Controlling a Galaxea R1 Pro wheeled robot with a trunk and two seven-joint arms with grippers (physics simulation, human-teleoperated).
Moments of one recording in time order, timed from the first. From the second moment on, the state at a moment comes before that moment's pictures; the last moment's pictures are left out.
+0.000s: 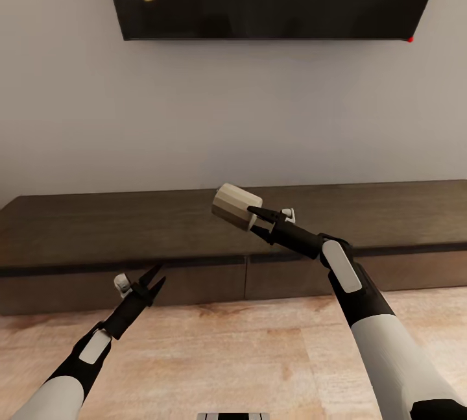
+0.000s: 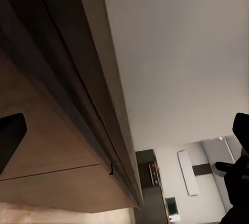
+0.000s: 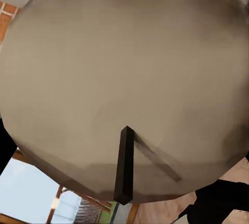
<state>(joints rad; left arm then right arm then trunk) -0.62 0.10 0.38 -0.44 0.73 0.42 -1.11 -0.78 -0.03 0.07 -1.05 -1.03 0.97 0.70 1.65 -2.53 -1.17</state>
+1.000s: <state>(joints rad) -0.62 0.10 0.38 -0.44 0.73 0.42 -1.11 -0.78 -0.03 0.07 -1.05 -1.03 0.97 0.70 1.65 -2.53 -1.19</state>
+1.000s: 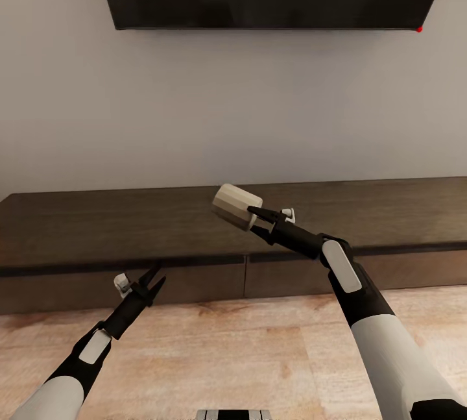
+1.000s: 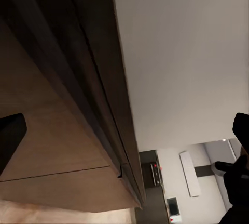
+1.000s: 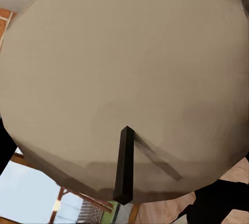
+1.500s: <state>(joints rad) -0.62 0.10 0.38 -0.44 0.73 0.42 -1.11 -0.78 -0.03 0.07 -1.05 -1.04 0.97 0.70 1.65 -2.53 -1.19</state>
